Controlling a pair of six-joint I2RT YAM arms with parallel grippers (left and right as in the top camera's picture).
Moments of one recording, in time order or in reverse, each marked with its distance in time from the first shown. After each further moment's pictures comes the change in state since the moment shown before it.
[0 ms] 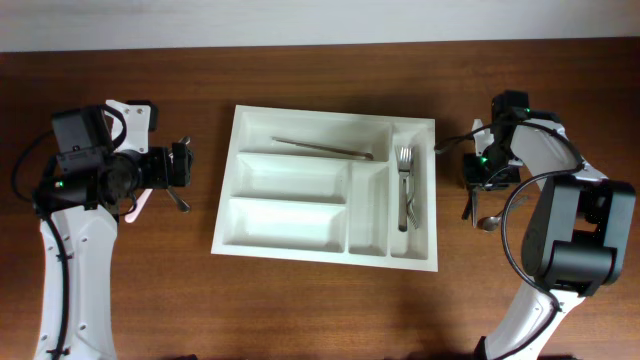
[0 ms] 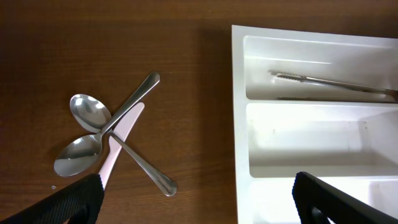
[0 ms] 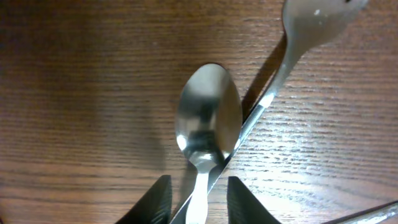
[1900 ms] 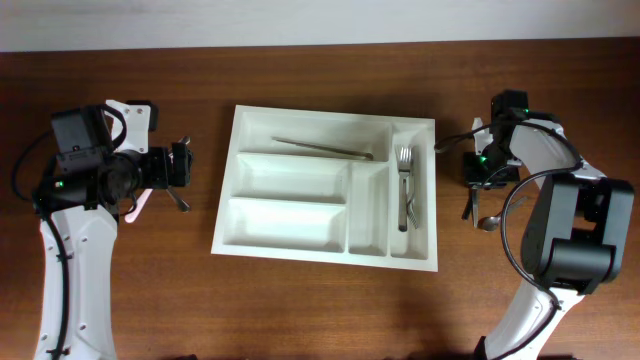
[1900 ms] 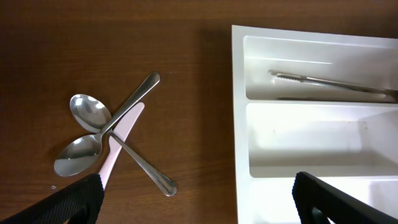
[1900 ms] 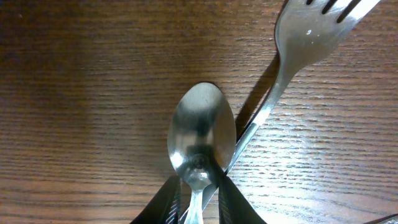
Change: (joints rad) left arm 0.000 0.000 0.000 0.000 0.000 0.000; right arm 0.000 0.012 0.000 0.031 0.007 0.002
